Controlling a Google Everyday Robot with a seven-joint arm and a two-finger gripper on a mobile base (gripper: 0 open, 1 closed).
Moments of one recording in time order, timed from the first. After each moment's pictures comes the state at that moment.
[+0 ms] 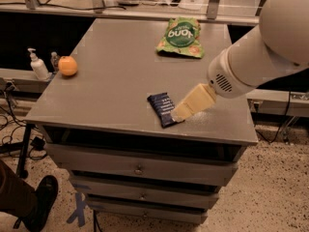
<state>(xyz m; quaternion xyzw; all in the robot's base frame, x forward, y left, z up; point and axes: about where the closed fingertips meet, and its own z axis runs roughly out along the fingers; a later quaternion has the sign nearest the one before) 0.495 -0.110 0.903 -0.38 0.88 0.06 0.29</state>
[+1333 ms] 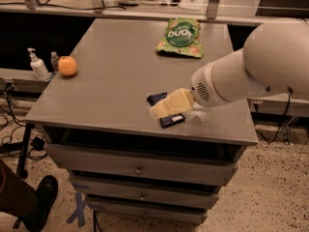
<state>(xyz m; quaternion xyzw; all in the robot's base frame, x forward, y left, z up) 0.508 -0.064 0.877 -0.32 0.87 0.15 0.34</state>
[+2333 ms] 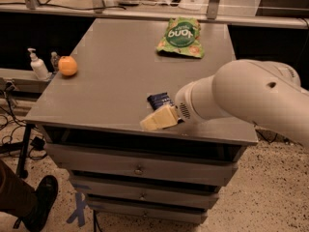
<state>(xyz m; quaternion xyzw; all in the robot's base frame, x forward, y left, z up) 0.517 -0.041 0.833 -0.33 0.87 0.12 0.36</state>
